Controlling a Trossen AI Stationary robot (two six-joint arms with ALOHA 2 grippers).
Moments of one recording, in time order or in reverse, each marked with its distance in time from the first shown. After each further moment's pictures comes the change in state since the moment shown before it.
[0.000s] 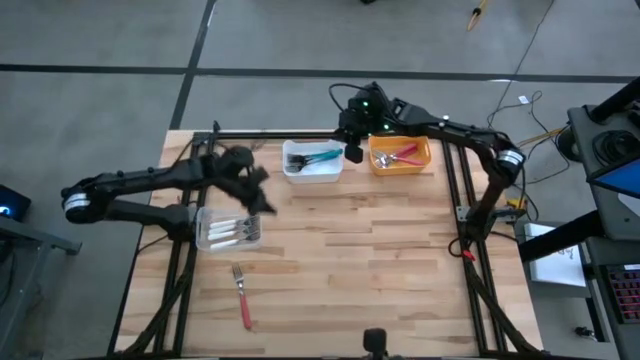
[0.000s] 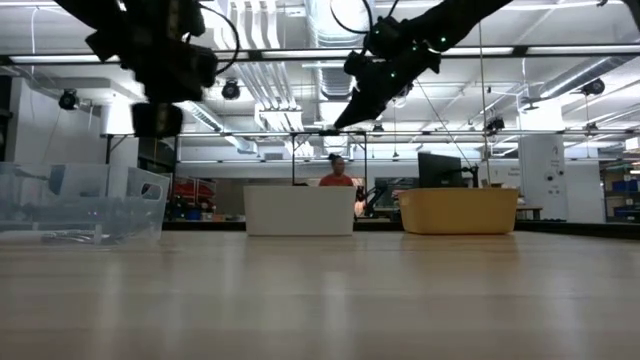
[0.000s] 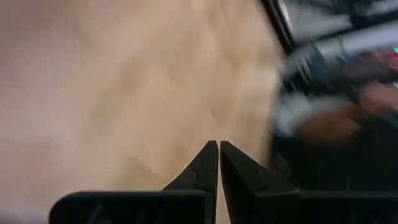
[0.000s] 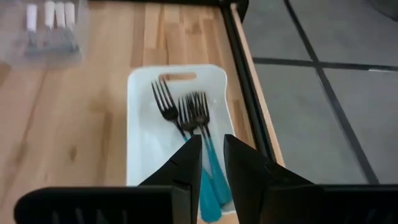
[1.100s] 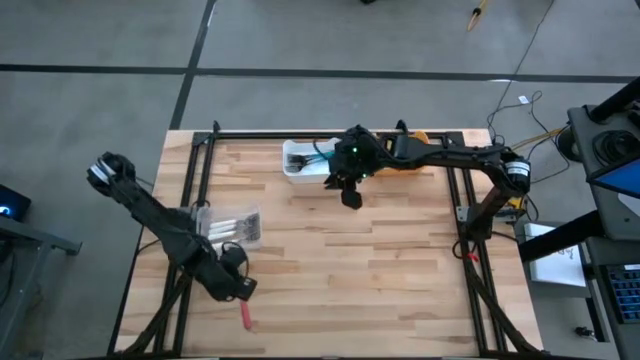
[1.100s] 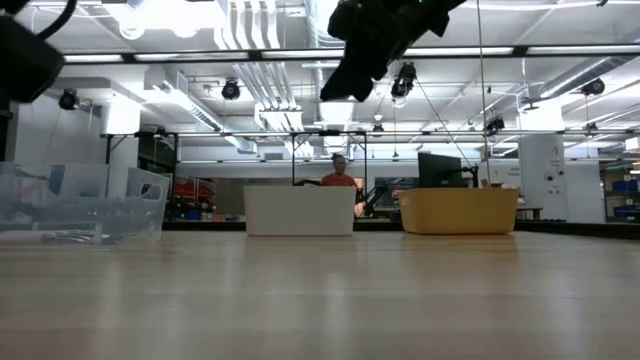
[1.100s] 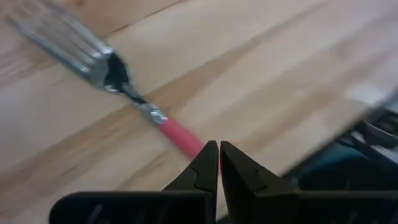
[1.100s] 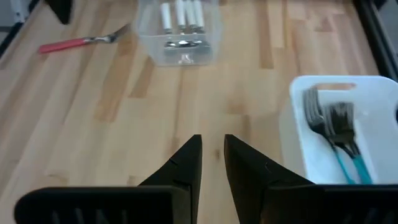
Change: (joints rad) left arm -1.116 0.193 -0.001 -0.115 -0.640 -1.310; right arm 0.318 -0.081 -0.053 -0.097 0.010 0.205
